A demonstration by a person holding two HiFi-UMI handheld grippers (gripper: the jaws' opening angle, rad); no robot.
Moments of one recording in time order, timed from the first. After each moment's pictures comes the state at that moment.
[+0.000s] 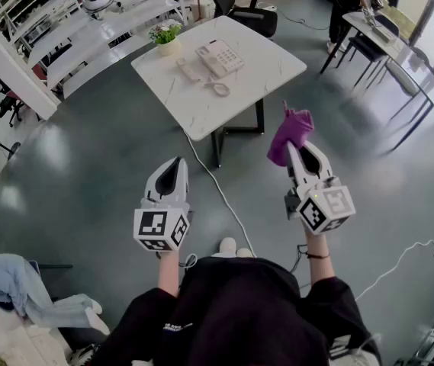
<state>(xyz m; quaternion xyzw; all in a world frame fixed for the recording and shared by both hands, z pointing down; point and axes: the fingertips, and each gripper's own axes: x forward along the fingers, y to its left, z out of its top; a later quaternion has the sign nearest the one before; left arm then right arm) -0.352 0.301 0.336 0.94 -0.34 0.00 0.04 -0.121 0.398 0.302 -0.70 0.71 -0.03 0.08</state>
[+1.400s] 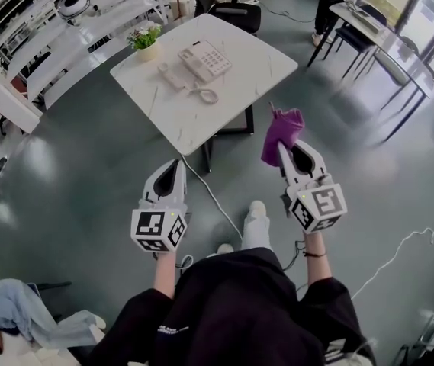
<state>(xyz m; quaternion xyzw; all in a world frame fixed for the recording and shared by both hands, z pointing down) -0.306 0.236 0.372 0.95 -0.30 0.02 0.07 -0.094 0.337 0.332 -0.72 0.69 -0.01 -0.01</state>
